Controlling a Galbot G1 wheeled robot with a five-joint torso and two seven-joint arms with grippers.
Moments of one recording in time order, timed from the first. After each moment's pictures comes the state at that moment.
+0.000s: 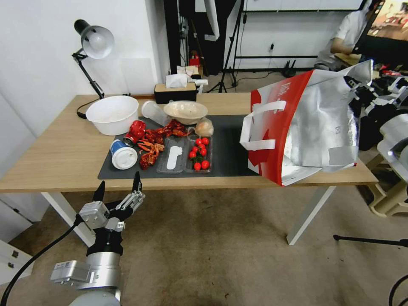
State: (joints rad) left arm 1.82 -1.37 -0.48 -2.38 -0.41 -0.18 -0.22; right arm -0.96 0.59 0.64 1.85 1.62 -0.14 0.17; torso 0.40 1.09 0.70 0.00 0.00
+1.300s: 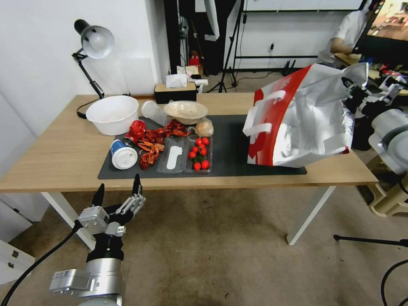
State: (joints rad) left arm 1.85 -1.41 -0.47 -2.39 -0.37 -0.21 -0.20; right arm -0.80 0.62 0.50 1.76 1.52 -0.14 0.21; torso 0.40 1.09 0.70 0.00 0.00
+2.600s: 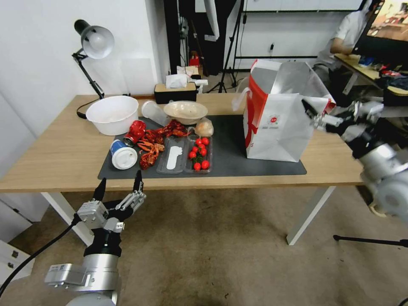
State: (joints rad) left arm 1.84 -1.38 -0.50 -2.40 -0.42 -0.18 -0.10; right arm -1.37 0.68 0.67 2.06 0.87 0.22 -0.17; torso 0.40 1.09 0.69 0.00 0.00
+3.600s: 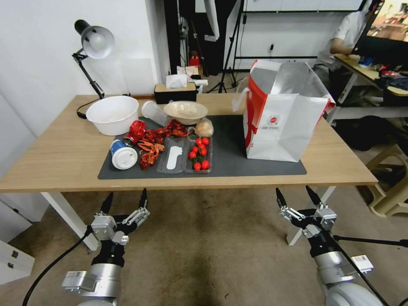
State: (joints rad) left arm 1.84 -1.36 -0.55 -2.20 -0.36 -0.28 -0.04; right arm -1.71 1.13 0.57 2.04 0.51 0.32 -0.04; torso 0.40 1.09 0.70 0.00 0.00
